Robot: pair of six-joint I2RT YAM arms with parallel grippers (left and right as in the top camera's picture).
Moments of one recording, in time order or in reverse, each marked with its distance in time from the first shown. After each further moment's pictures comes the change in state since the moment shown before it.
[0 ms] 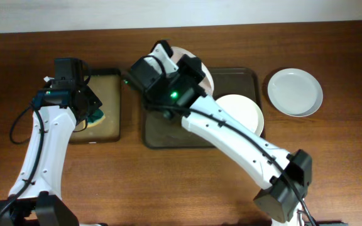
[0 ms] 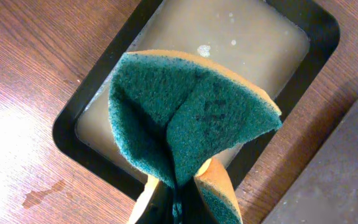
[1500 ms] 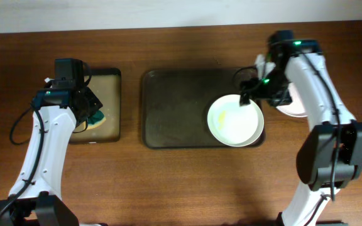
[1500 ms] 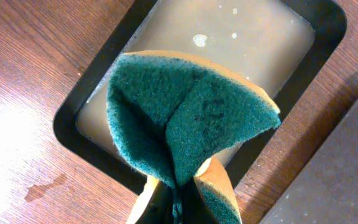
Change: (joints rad) left arm 0.000 0.000 0.000 -0.021 0.008 0.000; right arm -0.796 0.006 -0.278 -0.248 -1.284 0.181
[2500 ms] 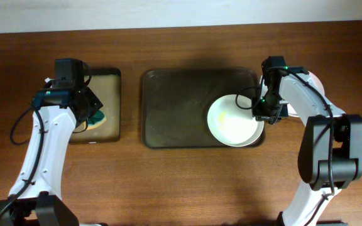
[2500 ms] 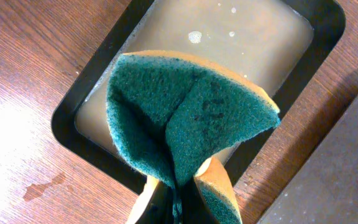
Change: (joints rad) left arm 0.000 0.000 0.000 -0.002 0.007 0.000; right arm -0.034 0.001 -0.332 0.326 0.148 0.103
